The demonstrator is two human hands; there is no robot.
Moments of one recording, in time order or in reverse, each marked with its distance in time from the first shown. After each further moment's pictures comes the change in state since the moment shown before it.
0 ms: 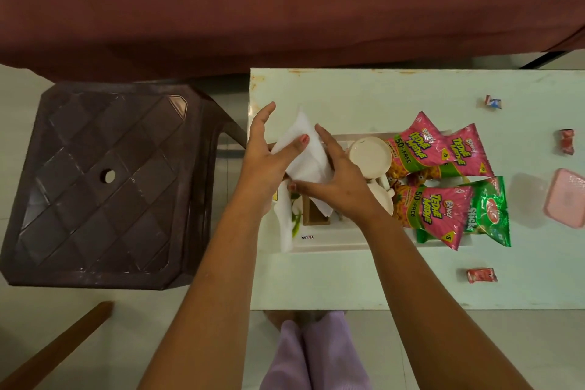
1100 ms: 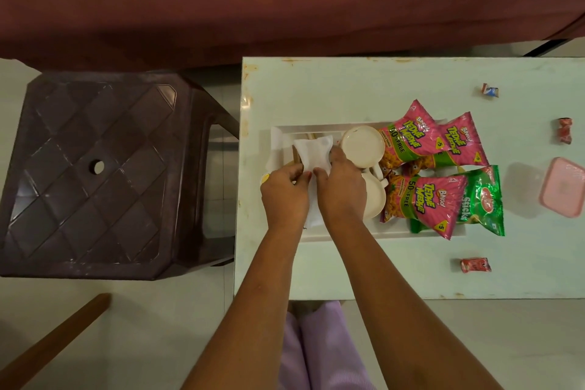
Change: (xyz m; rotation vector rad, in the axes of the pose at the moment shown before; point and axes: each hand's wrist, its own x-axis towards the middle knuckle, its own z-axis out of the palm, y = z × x) left_hand -0.030 -0.056 0.047 0.438 0.243 -0.069; right_hand -0.005 0.025 0.018 -0.464 0.367 0.235
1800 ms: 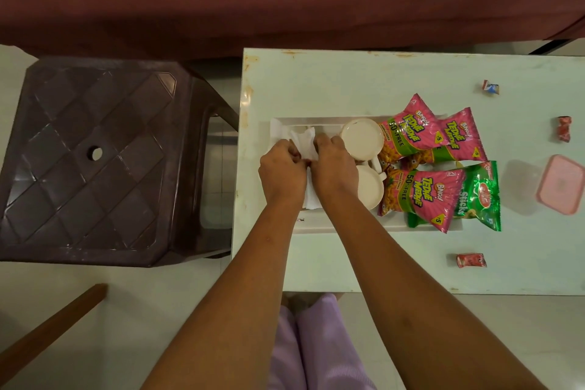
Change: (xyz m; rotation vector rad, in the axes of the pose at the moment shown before) left_hand 0.022 -0.002 0.007 0.197 0.068 0.105; right_hand 0.017 -0.004 0.007 -0.192 -0.084 -0.175
